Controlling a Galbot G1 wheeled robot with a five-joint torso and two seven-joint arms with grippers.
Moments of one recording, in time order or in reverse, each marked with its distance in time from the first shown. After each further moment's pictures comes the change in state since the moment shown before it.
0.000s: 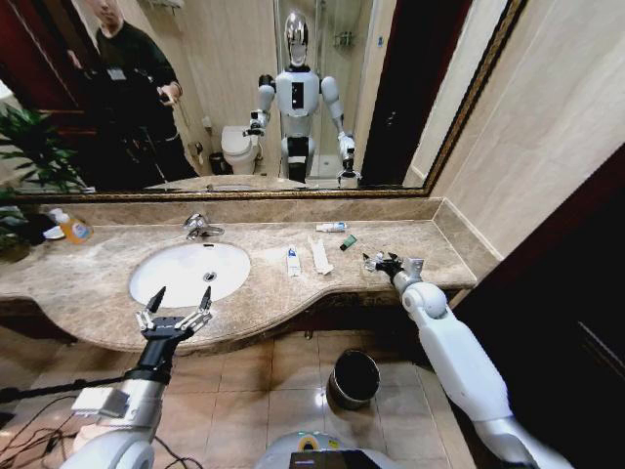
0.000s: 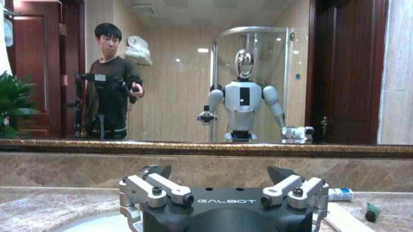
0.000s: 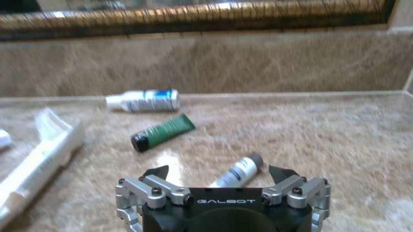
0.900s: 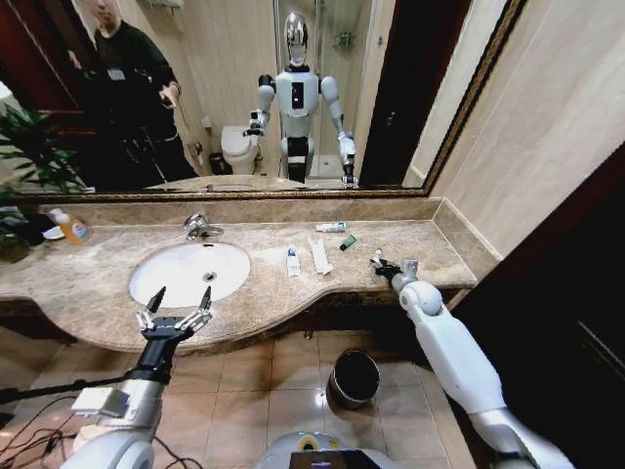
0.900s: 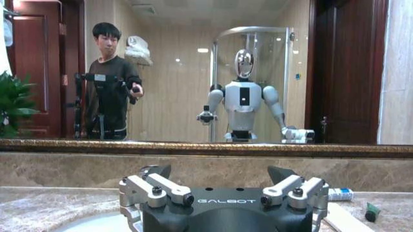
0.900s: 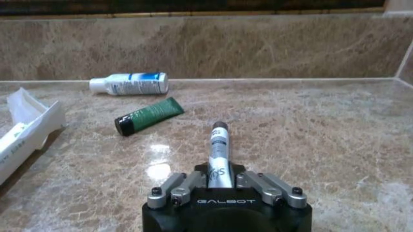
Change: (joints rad) left arm 0.000 0.000 0.000 0.000 0.000 0.000 0.000; right arm 0.012 0.005 -0.016 -0.046 -0.017 0.007 0.021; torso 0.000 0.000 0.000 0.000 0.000
